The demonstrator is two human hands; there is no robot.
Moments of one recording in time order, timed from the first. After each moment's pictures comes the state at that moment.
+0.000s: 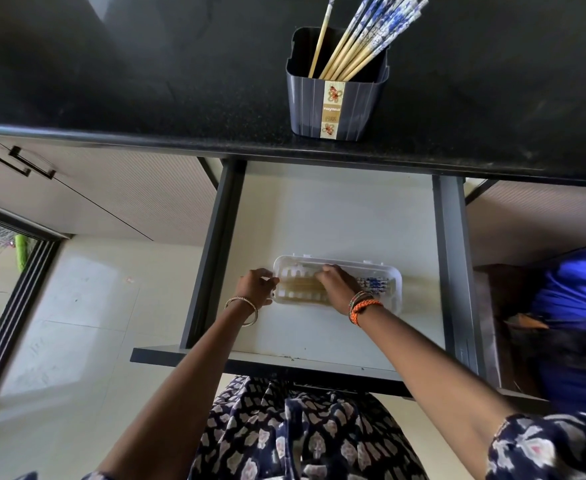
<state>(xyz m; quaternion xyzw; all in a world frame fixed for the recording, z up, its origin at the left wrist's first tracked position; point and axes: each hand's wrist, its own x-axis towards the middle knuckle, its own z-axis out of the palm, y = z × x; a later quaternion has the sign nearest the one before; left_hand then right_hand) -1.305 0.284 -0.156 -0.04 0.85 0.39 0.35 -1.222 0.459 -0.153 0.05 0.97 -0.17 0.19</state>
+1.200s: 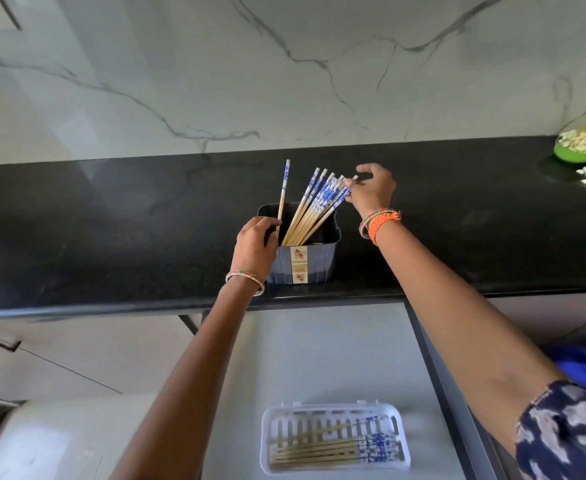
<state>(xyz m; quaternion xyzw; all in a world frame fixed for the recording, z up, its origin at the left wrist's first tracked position) -1.482 0.442 0.054 0.29 0.87 0.40 -0.06 -1.449 0.649 0.086 0.39 0.68 -0.51 -0.35</state>
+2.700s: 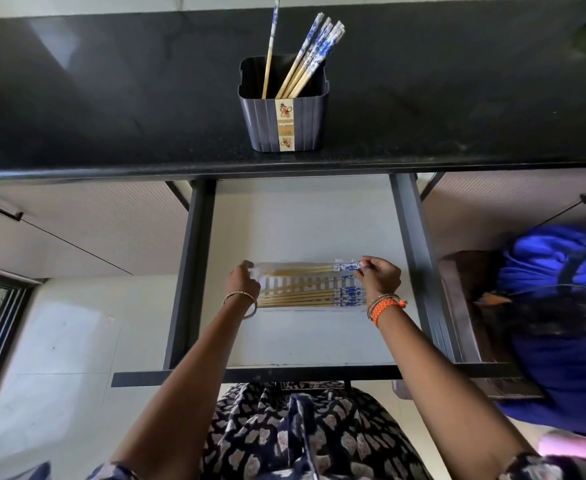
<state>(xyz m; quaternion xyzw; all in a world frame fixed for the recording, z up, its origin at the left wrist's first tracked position) -1.307 0.321 -0.138 0.01 0.92 0.29 0.26 -1.181 0.519 -0.151 0.58 0.53 -0.58 -0.22</state>
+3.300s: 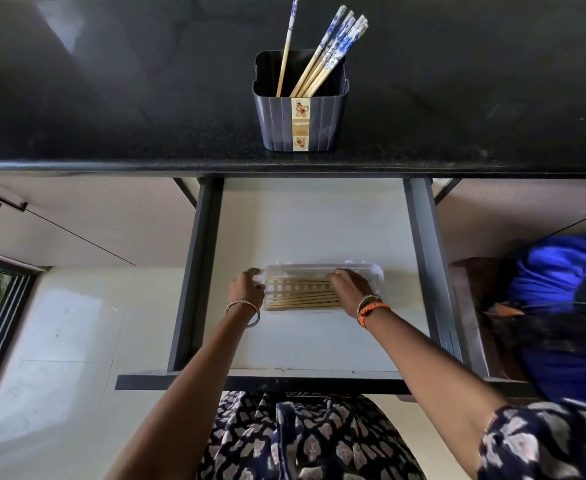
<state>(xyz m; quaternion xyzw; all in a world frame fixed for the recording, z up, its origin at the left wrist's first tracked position) -1.306 0.311 -0.144 0.02 0.92 0.30 0.26 -1.199 0.502 -0.167 0.11 0.97 -0.12 0.16</state>
